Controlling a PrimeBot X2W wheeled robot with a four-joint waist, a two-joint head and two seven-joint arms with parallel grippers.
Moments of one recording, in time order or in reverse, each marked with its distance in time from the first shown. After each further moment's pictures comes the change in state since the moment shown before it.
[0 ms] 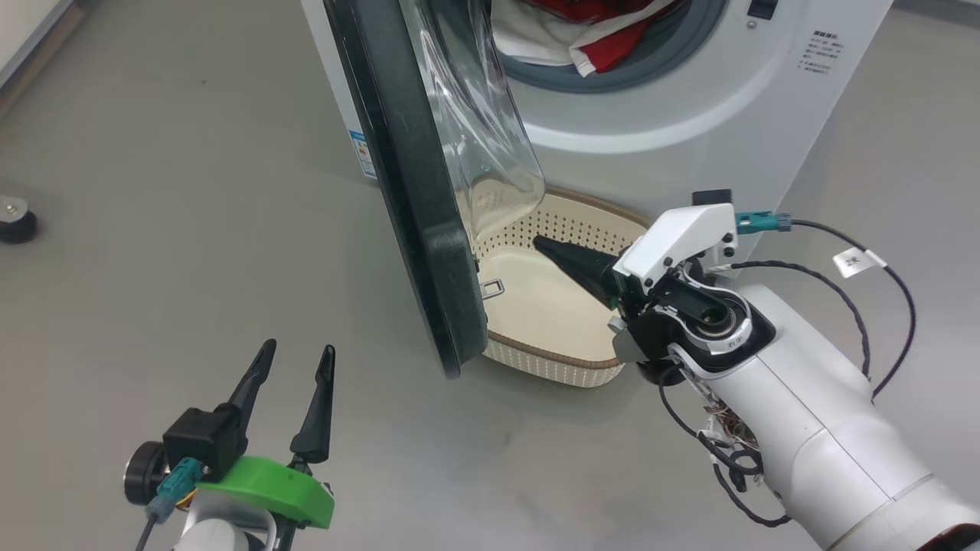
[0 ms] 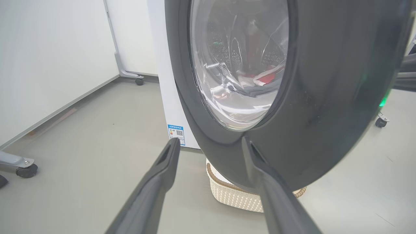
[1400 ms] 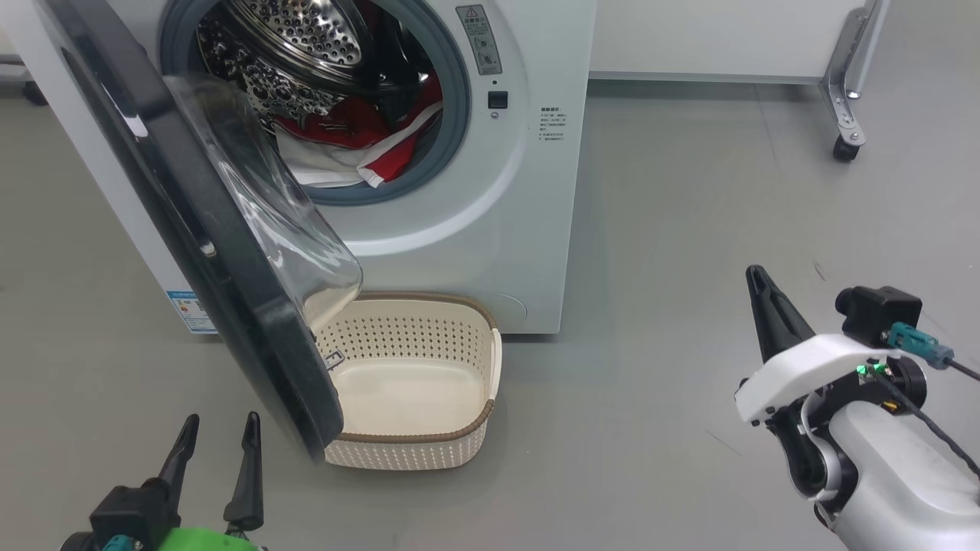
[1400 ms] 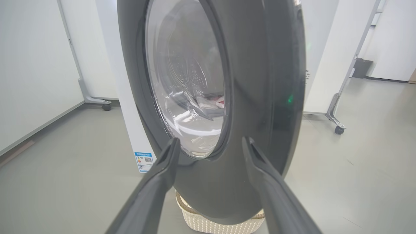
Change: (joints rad) left arm 0.175 0.016 0.172 -0.049 0.017 0.000 0.000; right arm 0.296 -0.293 0.000 -0.155 -0.950 -0.011 -0.629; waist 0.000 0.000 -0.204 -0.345
